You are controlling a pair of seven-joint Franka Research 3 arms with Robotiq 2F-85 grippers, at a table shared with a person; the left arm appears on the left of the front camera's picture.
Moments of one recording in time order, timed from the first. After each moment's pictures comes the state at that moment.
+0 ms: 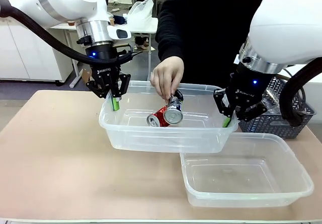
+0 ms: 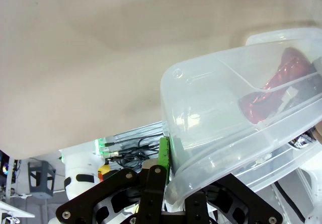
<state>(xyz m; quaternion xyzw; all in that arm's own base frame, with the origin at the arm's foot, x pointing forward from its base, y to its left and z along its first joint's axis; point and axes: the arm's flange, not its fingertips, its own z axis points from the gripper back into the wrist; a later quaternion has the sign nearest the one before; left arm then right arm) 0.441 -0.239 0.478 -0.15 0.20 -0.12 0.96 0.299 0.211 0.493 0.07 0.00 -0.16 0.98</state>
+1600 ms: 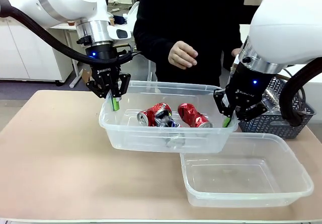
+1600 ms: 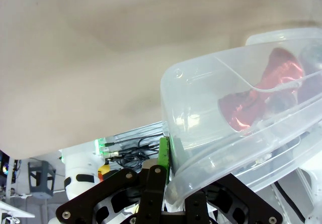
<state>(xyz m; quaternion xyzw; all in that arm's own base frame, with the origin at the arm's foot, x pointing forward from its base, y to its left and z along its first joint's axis) 0.441 -0.239 0.478 -0.15 0.20 -0.12 0.96 0.299 0.211 0.493 0.07 0.00 -0.16 0.98</state>
